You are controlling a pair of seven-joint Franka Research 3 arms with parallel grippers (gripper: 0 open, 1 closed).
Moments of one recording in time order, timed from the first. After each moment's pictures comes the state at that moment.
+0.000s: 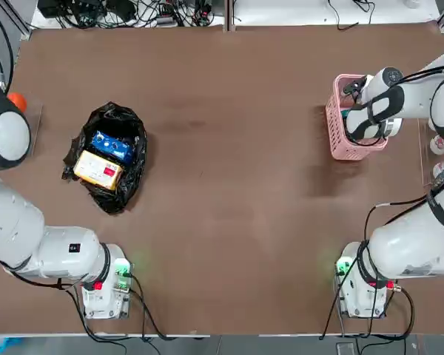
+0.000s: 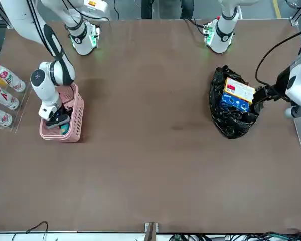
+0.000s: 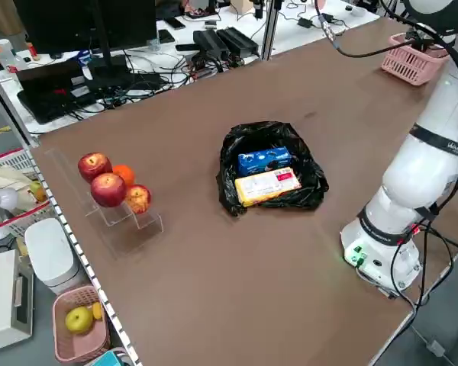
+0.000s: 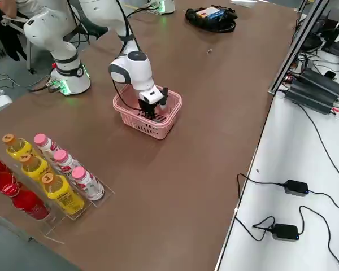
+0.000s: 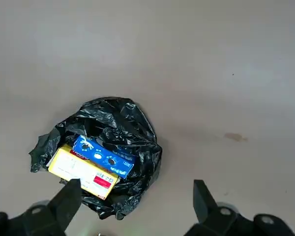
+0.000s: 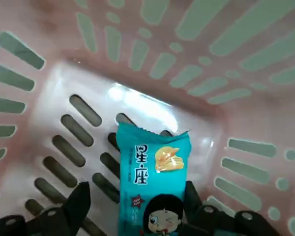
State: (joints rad) left arm 0.00 0.14 -0.10 -1.44 -0.03 1.51 -0.28; right arm 0.00 0.30 -0.10 -2.54 -0.12 3.05 -0.36
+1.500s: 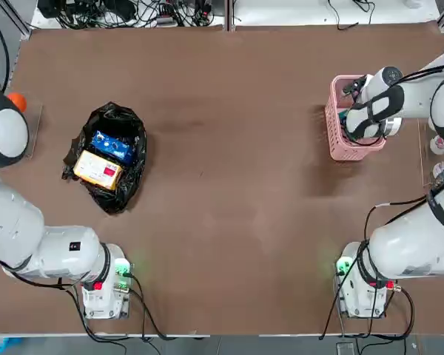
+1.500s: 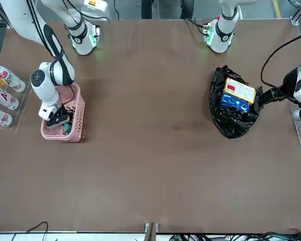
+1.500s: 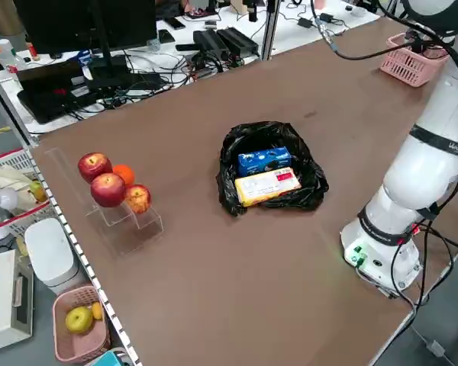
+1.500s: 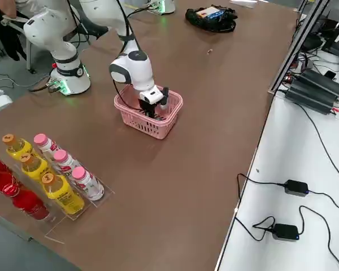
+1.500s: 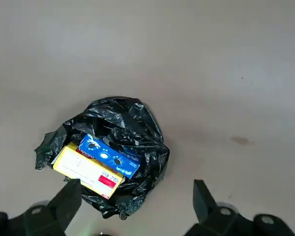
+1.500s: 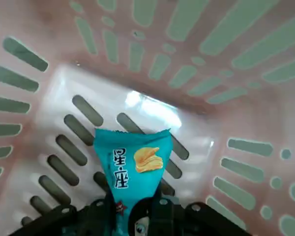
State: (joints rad) left arm 0.03 0.14 -0.09 -1.44 -0.03 1.50 -0.27; right arm 0.00 0.29 -0.10 -2.53 -0.12 3.01 -0.36
